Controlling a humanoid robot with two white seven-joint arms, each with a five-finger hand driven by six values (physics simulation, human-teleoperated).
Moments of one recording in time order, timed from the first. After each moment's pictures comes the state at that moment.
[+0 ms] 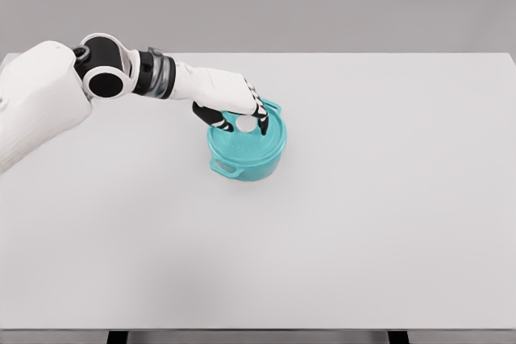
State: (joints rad) left arm -1.13 0.47 -1.14 -1.19 -0.29 -0.61 -0.61; right arm 0.02 0.00 0.46 -0.07 0.16 -0.05 0.30
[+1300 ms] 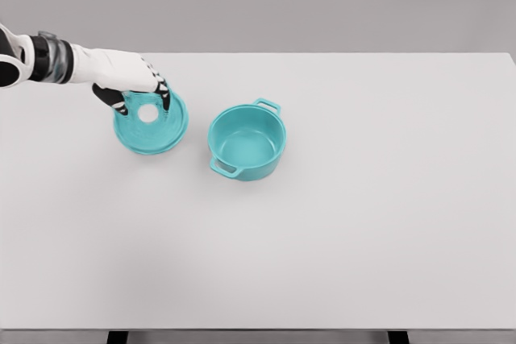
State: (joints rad) left arm -1.16 0.74 -1.14 -1.17 -0.37 -0.61 -0.61; right arm 0.02 0.00 0.46 -0.06 0.16 -0.05 0.30
